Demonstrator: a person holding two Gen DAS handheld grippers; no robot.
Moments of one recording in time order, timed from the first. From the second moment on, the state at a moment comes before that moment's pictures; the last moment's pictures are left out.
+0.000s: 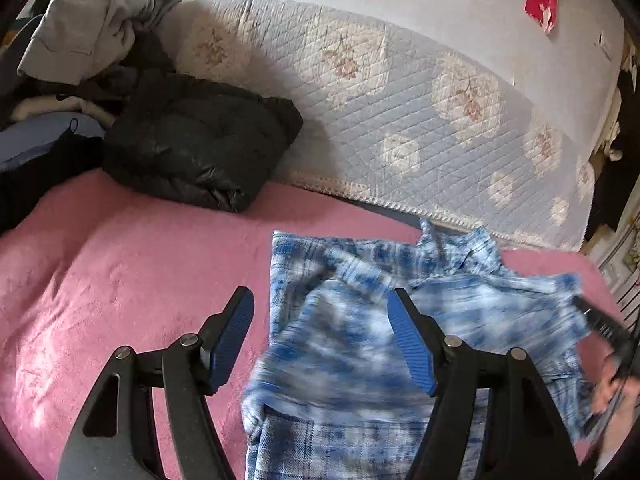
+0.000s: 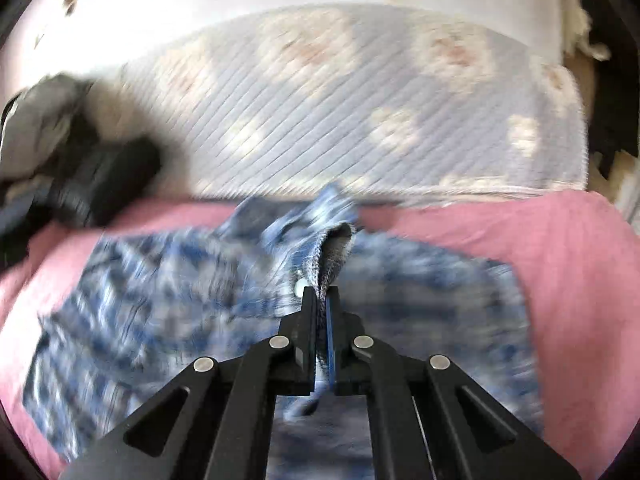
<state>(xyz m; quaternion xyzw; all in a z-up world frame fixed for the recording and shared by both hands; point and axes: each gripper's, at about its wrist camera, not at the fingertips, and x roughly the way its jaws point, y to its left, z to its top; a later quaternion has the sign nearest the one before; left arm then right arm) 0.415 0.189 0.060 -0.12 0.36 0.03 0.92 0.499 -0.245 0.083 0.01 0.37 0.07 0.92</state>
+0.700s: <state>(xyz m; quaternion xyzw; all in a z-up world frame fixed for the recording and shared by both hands) 0.444 0.175 0.024 -0.11 0.40 0.01 0.91 0.539 -0.307 0.062 0.02 0.42 0.02 0.91</state>
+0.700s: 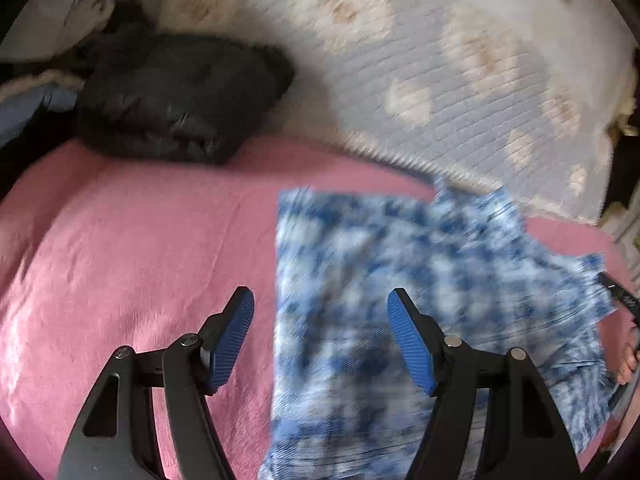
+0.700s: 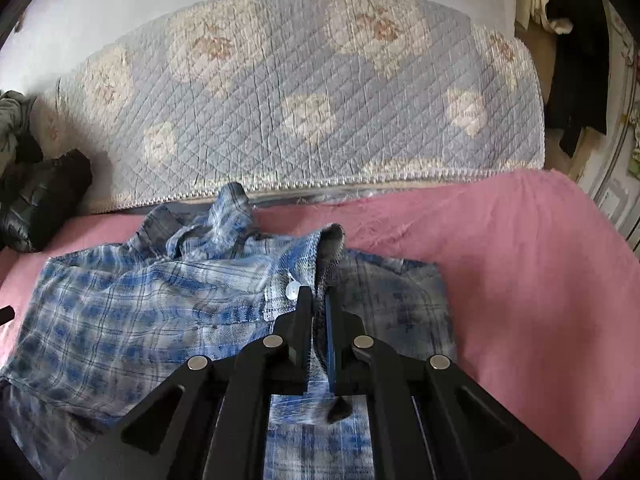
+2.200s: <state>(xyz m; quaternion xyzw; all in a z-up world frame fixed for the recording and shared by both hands) 0.248 0.033 0.036 0.07 0.27 -0.04 0.96 0.277 -0.263 0.048 -0.14 0.39 0.11 0.90</state>
